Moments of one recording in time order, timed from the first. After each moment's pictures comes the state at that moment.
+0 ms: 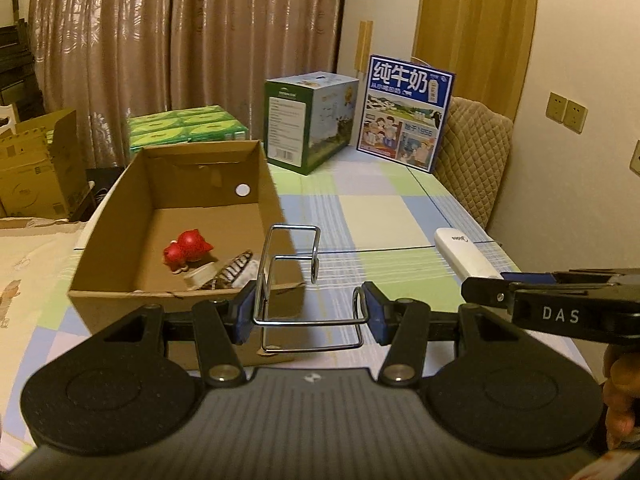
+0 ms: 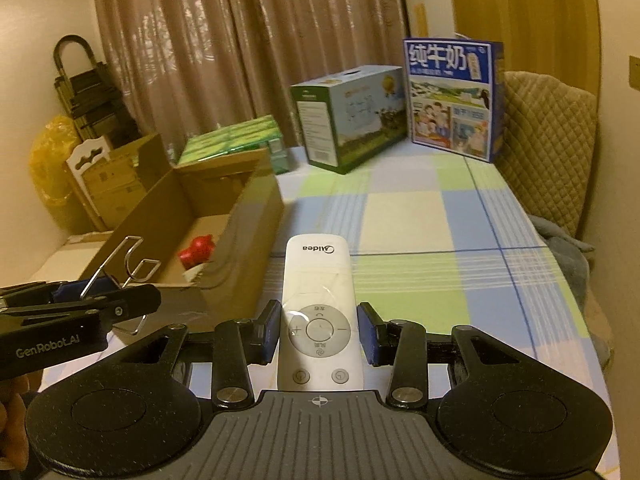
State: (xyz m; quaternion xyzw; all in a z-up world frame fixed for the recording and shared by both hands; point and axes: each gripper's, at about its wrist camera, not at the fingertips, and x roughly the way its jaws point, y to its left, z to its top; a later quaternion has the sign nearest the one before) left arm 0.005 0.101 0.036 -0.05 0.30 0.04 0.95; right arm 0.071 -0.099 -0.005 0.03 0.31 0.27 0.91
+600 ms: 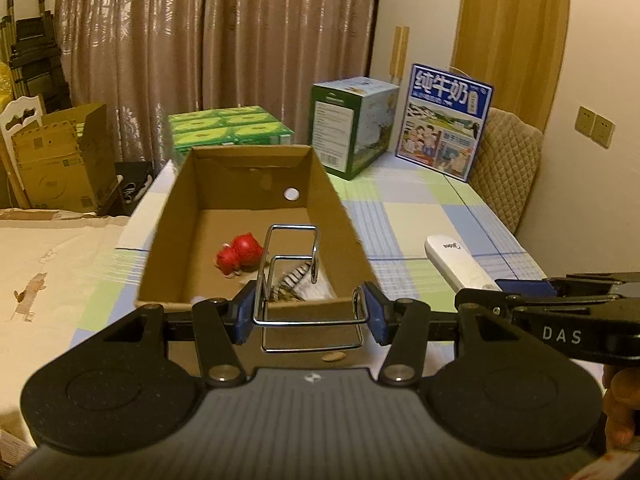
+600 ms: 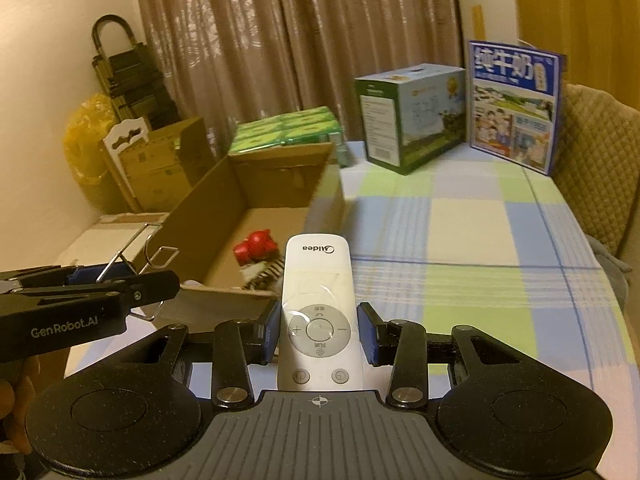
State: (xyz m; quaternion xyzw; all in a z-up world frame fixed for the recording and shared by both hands) left arm -0.003 0.158 0.050 -0.06 0.30 0.08 0.95; right arm 0.073 -0.035 -0.001 0.00 0.31 0.32 0.89
